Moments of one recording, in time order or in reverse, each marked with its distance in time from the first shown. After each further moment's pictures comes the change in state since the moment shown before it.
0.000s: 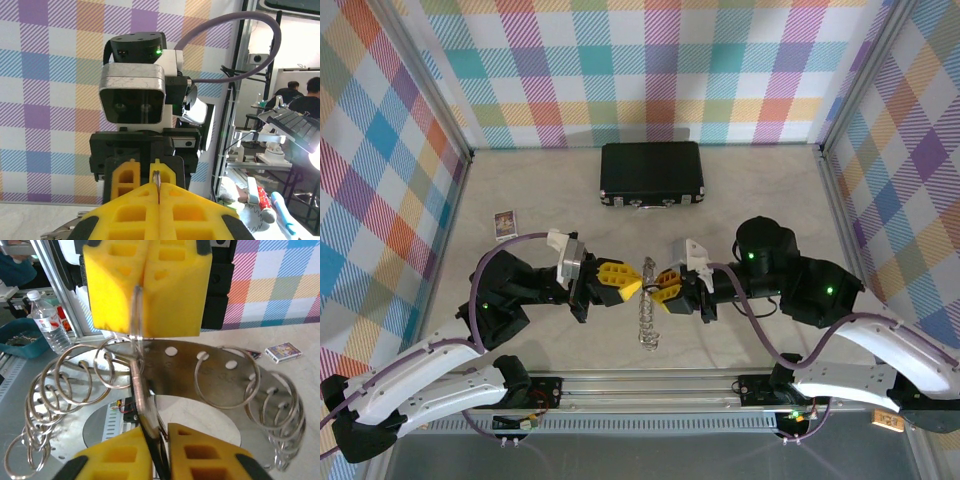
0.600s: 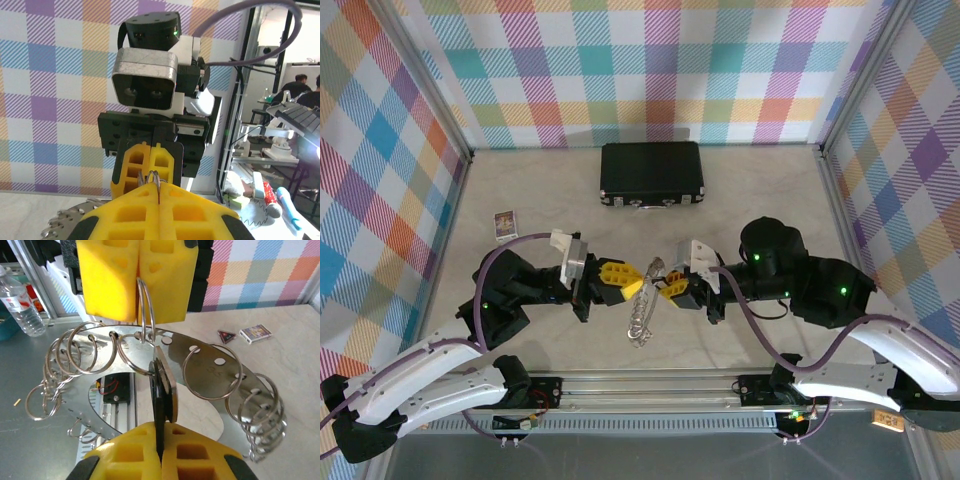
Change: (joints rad) left arm 0.001 0.000 0.000 -0.055 -0.011 0.032; right arm 0.006 0.005 0.074 -0.153 0.140 -0.066
